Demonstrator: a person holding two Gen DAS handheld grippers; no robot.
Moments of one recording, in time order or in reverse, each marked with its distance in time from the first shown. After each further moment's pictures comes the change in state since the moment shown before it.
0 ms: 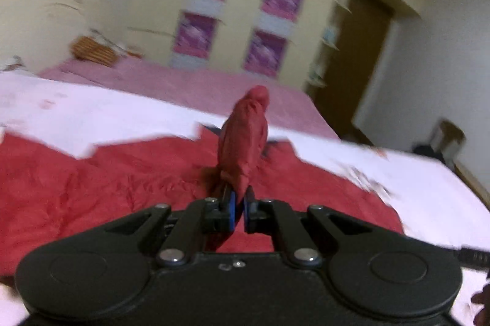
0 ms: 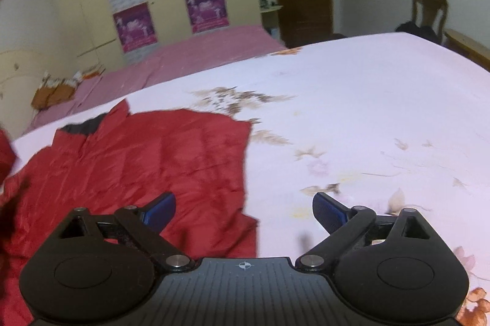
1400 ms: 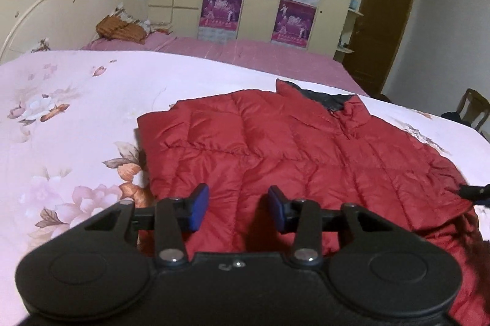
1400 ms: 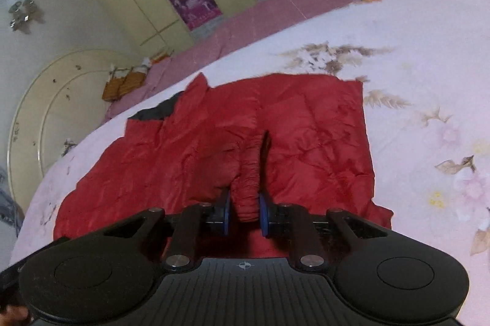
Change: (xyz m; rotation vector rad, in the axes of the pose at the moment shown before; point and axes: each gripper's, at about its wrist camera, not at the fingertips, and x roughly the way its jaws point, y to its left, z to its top) left arm 0.010 0.118 -0.023 0.039 0.090 0.129; right arm 0.024 0.043 0.004 0.021 0.131 0.345
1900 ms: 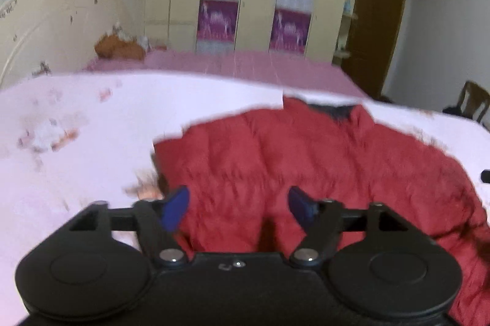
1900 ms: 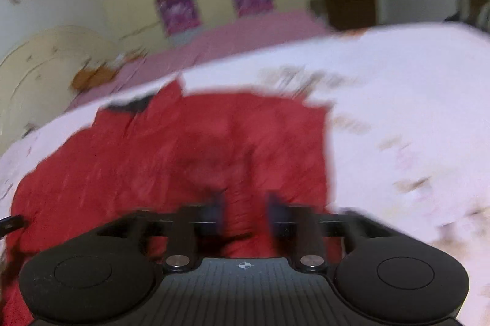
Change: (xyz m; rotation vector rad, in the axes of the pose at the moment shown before) left arm -0.017 0.017 0.017 0.059 -0.056 -0.001; right arm -0.019 0.013 -0.009 -0.111 -0.158 -0.229
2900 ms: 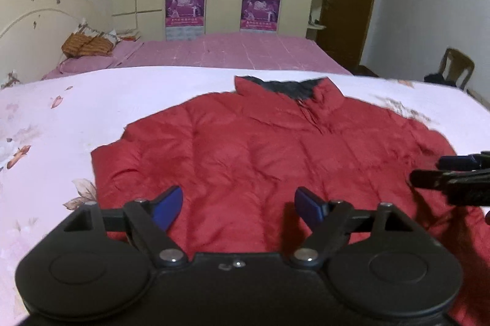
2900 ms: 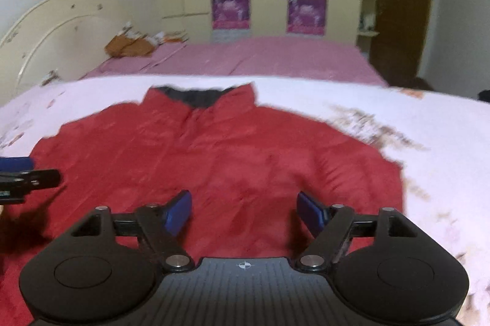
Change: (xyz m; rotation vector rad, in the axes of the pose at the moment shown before) left arm 0.028 -0.062 0.003 0.116 0.105 -0.060; right arm 0.049 0.099 -0.018 -0.302 0.093 0.109
